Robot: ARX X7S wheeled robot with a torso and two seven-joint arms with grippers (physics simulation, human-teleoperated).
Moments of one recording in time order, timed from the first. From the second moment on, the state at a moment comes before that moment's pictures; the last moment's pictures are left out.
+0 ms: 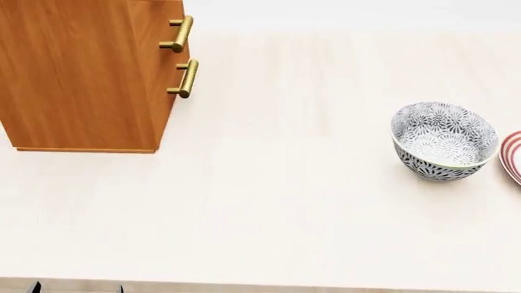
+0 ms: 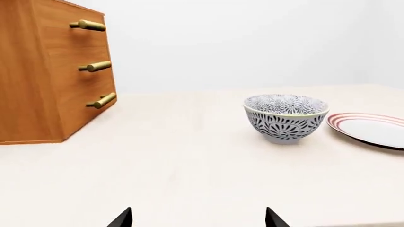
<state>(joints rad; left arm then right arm) 0.15 -0.18 0.23 0.31 -0.09 -0.04 -0.27 -0.19 0.18 -0.15 -0.33 0.17 0.06 0.23</state>
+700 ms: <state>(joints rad) 0.15 -0.22 0.26 0.29 -0.12 0.01 -0.26 -0.19 0.21 -0.19 -0.32 0.18 0.05 0.25</state>
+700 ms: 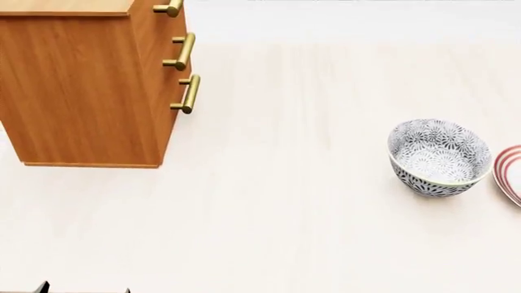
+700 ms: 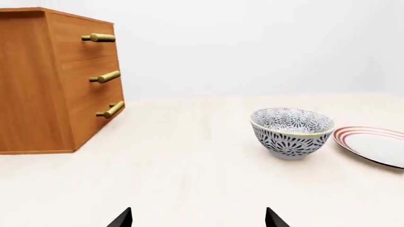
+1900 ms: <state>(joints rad) 0.12 -0.24 0.30 0.29 -0.13 -0.03 -0.31 -0.18 0.26 -0.24 -0.32 0.22 0.03 0.29</state>
